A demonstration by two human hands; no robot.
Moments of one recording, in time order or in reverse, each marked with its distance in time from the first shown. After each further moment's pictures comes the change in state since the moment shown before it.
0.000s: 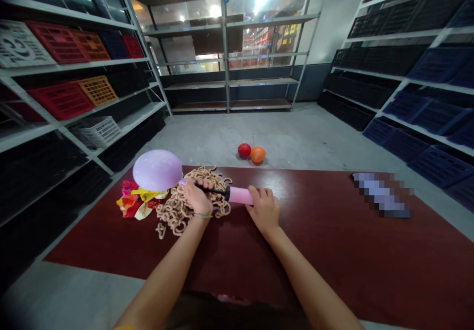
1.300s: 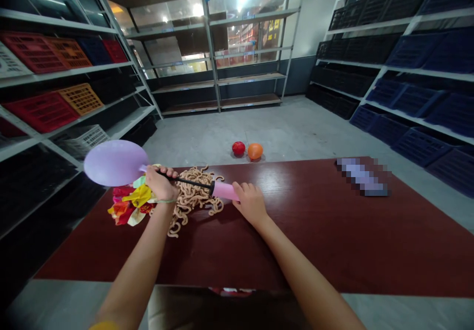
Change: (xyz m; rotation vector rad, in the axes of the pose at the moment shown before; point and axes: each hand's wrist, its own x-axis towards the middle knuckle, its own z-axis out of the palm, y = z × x) left_hand 0.050 0.068 0.012 0.071 -0.059 0.136; right_hand 0.006 -0.007 0.000 0.024 -0.104 -0.151
